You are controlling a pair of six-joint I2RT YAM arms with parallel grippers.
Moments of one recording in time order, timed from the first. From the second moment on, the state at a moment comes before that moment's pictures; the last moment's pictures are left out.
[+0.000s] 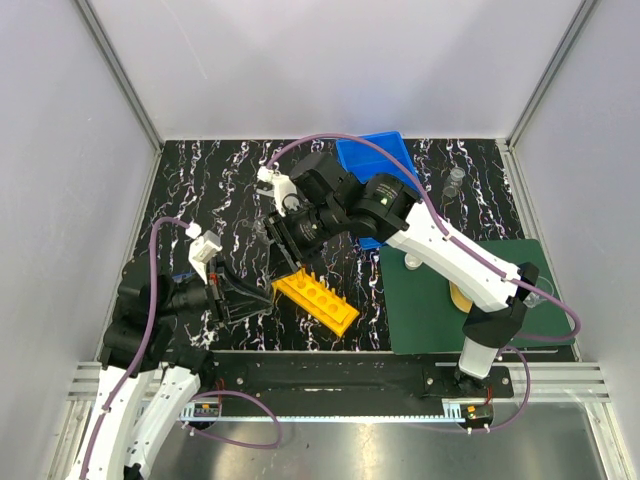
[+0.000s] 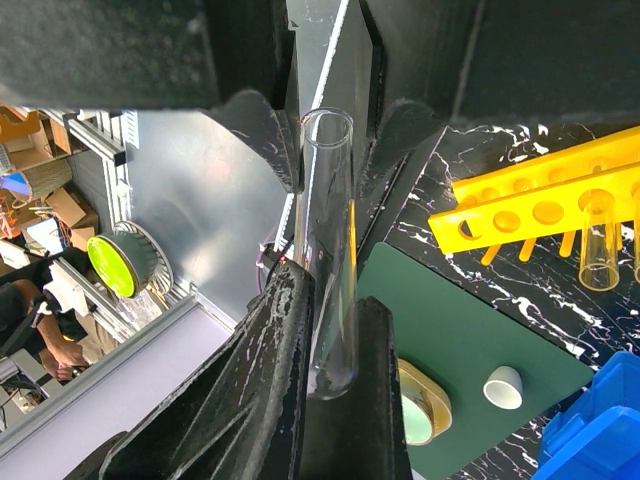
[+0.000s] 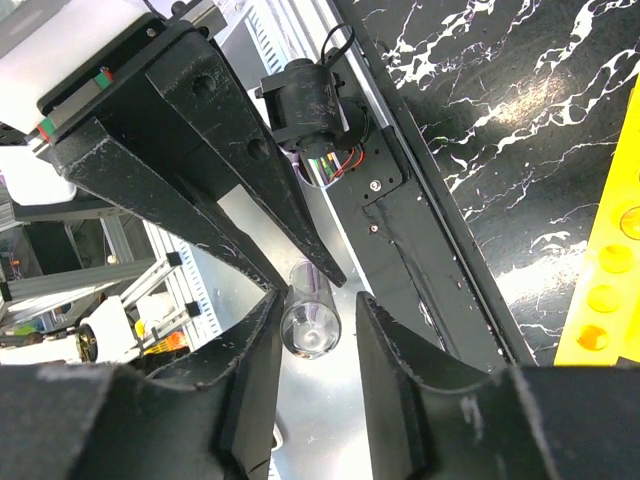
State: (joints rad) left arm -0.24 0.43 0.76 -0.50 1.08 -0.44; right arm 1.06 1.77 2.14 -1.10 -0.46 0.46
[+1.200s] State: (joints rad) left arm -0.25 0.47 0.86 -0.59 1.00 -0.39; right arm 1.07 1.72 1.95 -1.18 0.01 0.32
